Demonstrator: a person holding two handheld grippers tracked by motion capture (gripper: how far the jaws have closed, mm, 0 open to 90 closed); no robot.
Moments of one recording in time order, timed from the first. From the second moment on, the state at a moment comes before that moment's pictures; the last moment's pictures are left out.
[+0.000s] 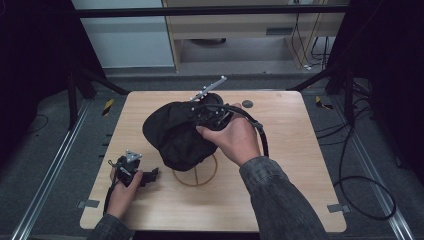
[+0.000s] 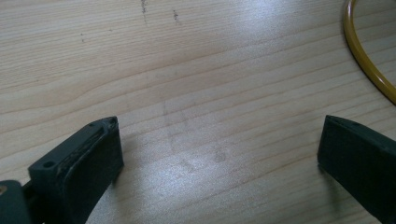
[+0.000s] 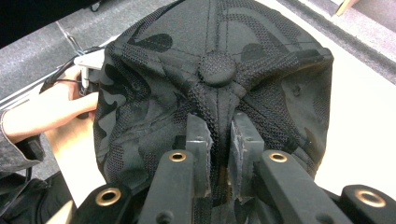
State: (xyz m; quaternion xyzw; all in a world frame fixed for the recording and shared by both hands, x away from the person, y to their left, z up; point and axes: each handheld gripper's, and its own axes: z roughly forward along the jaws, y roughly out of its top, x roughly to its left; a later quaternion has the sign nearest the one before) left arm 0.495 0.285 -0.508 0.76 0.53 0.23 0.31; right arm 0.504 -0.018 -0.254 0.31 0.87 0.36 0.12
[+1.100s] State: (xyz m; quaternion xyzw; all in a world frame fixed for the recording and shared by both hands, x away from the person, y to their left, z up) left arm 0.496 0.284 -0.508 0.76 0.53 0.23 0.31; right arm 0.497 -0.031 -0.244 0.32 0.86 0.37 0.12
